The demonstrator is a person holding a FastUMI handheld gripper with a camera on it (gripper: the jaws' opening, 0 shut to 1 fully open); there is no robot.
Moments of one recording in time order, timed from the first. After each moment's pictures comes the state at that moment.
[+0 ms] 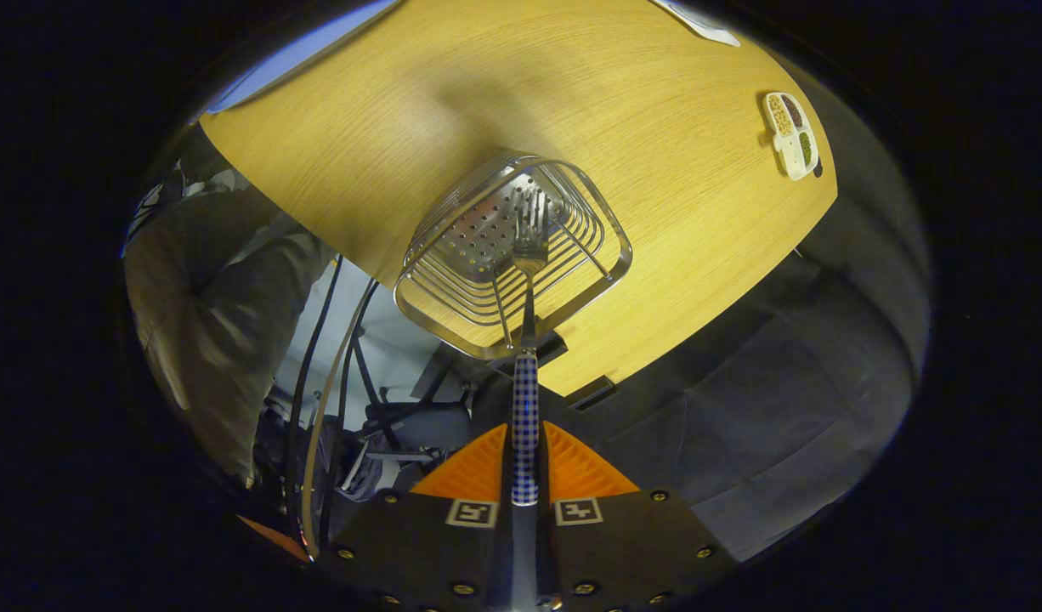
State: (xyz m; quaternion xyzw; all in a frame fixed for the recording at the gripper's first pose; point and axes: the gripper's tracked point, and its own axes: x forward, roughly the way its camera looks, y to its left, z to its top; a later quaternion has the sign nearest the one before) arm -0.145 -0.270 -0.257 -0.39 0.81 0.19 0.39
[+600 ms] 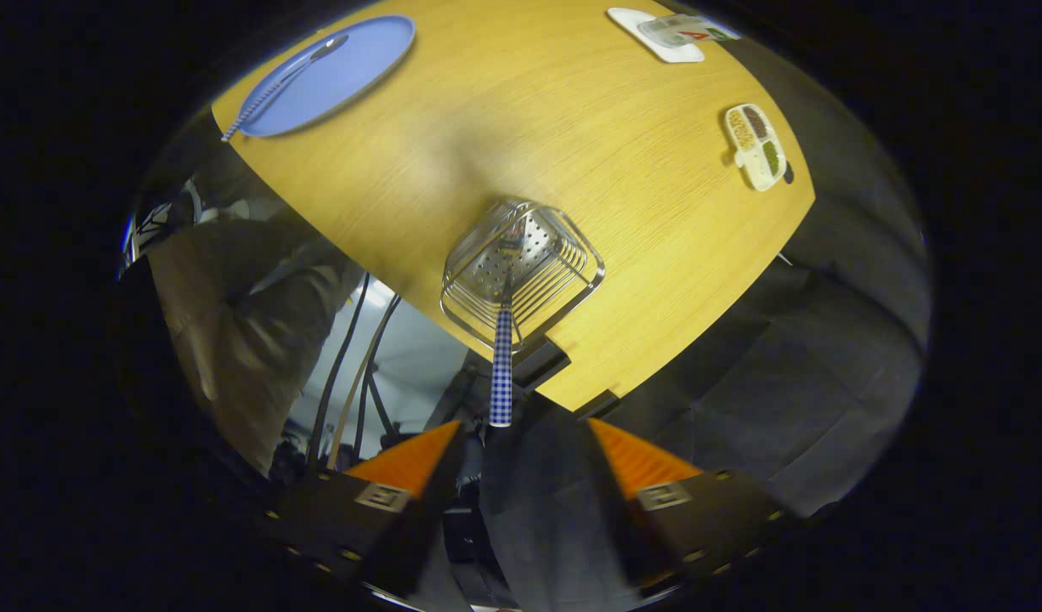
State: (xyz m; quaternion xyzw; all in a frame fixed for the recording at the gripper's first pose) arm -0.133 -0.238 -0.212 -0.34 0.76 0.19 0.51
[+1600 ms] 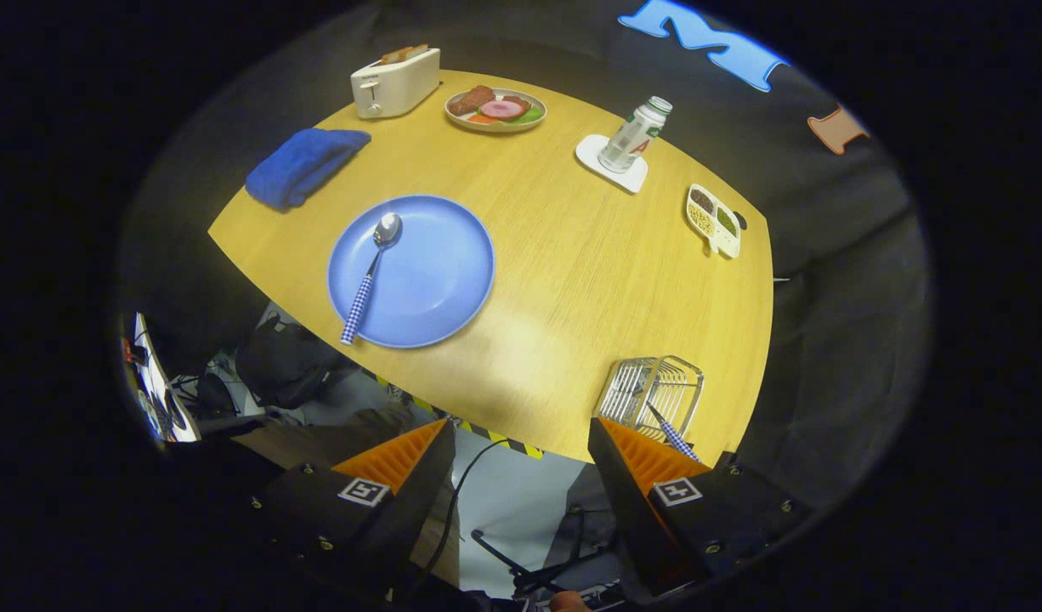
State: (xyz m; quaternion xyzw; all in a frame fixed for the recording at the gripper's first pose) arm -0.152 -0.047 -0.197 -0.14 0.62 0.17 0.75
